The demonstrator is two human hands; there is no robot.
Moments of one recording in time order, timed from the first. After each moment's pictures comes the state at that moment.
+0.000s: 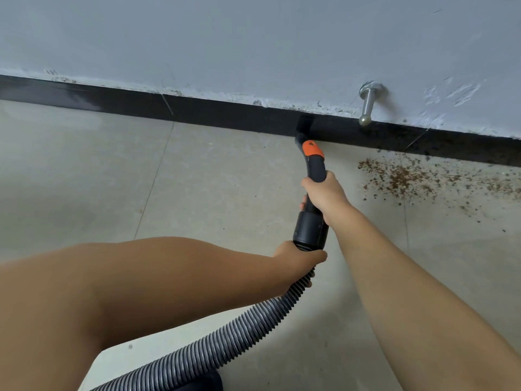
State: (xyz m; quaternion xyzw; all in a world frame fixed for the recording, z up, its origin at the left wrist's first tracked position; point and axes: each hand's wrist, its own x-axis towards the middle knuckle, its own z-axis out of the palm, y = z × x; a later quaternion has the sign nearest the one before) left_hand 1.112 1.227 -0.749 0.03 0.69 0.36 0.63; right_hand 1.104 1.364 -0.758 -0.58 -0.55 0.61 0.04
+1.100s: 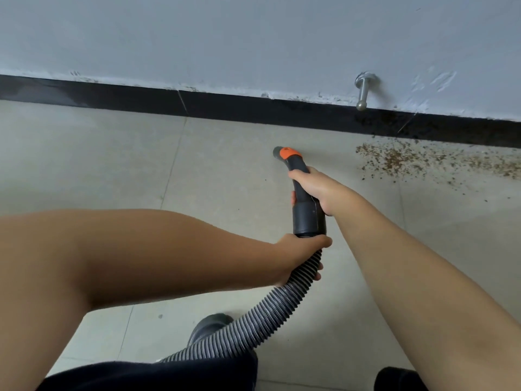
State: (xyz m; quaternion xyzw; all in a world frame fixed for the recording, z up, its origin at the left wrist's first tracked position) left_hand 1.120 1.167 -0.700 0.01 0.64 0.35 0.68; right_hand 1.113 1.306 -0.720 -0.51 -0.52 0.68 -0.06
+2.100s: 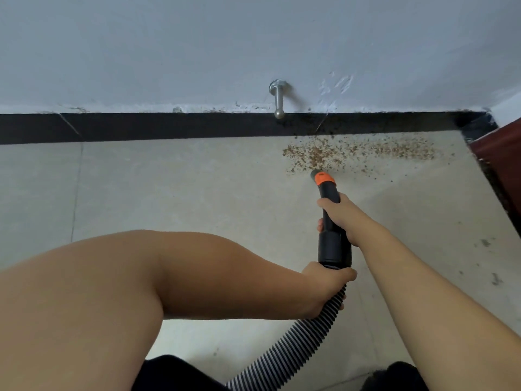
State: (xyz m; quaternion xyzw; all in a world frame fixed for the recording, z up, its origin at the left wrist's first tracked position) left_hand 1.214 1.239 -0.711 0.08 0.57 0.28 0.77; right_hand 1.249 1.375 -0.720 -0.69 -0.45 0.57 0.05
